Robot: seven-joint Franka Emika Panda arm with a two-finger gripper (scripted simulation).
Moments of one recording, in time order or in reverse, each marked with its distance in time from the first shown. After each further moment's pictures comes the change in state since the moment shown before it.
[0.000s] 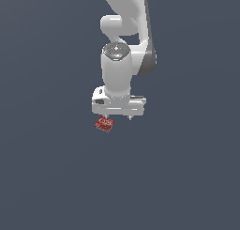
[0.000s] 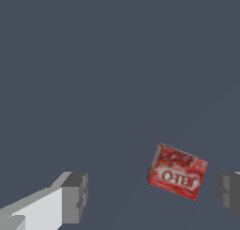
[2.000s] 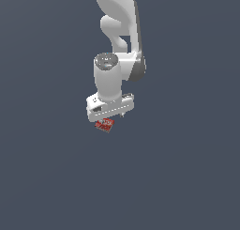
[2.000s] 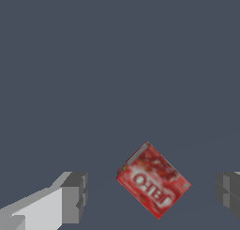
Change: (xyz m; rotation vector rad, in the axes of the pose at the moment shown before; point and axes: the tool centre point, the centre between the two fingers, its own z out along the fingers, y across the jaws) arm -0.020 0.031 0.036 0.002 -0.017 -0.423
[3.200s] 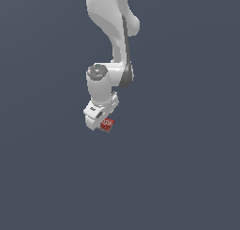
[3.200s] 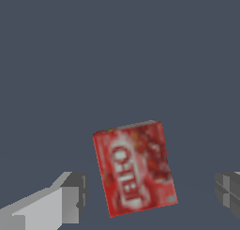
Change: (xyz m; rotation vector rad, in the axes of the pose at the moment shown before) arm -0.045 0.026 0.055 0.001 -0.015 -0.592
